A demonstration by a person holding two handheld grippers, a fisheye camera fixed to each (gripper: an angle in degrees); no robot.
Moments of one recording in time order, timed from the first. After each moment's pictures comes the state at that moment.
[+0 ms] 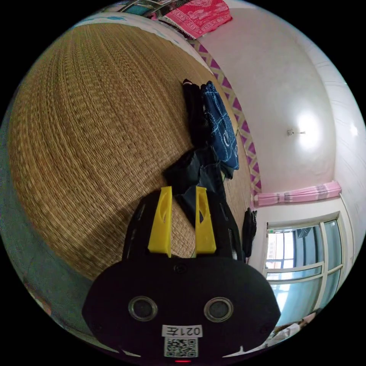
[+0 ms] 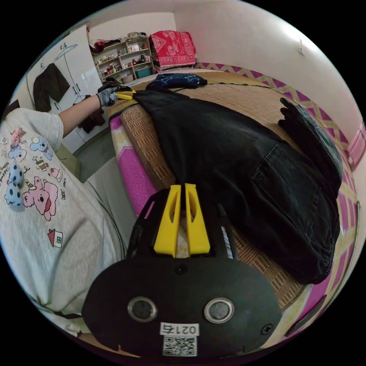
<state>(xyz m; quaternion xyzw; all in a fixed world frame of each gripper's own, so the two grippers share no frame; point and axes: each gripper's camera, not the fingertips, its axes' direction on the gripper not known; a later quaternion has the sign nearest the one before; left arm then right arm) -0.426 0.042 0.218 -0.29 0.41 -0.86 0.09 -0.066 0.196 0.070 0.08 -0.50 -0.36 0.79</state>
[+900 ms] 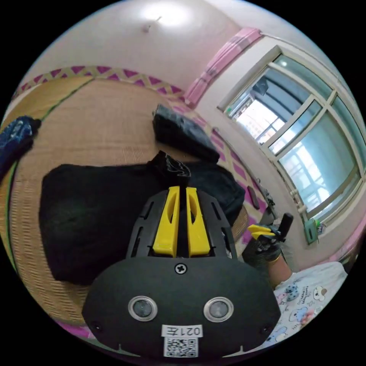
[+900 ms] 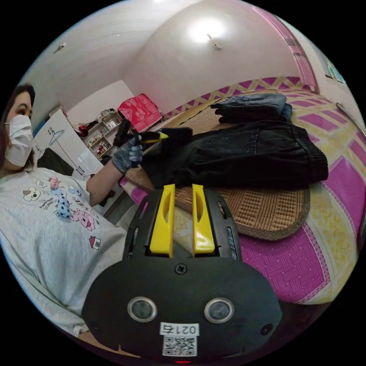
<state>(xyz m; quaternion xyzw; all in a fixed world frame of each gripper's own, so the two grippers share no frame) -0.564 -0.595 0.150 -0.03 0.68 -0.62 0.38 0.182 0.222 0.208 0.11 -0.62 -0.09 0.77</state>
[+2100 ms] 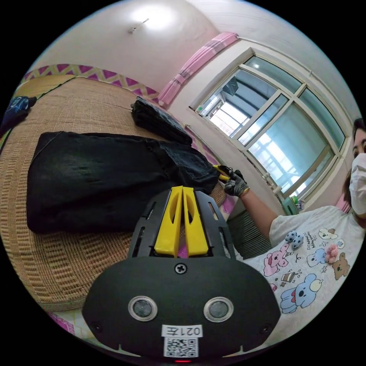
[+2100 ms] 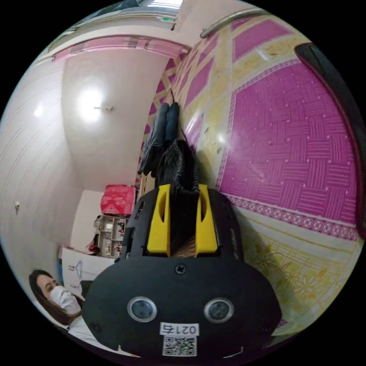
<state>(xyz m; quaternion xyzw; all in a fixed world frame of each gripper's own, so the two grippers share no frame) -0.500 -0.587 -0.011 0.10 0.68 -0.65 0.33 0.278 0.101 0.400 -0.05 -0.63 0.31 0.71</state>
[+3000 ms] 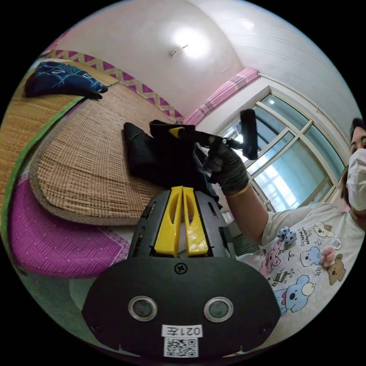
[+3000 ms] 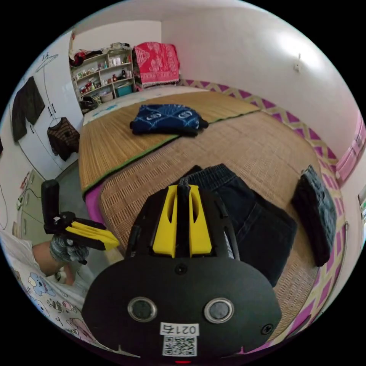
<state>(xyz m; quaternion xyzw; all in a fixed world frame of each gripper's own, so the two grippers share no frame) -0.427 -0.380 -0.046 0.06 0.60 -0.75 0.27 -0.311 0.024 -0.090 0.15 -0.45 -0.30 0.83</state>
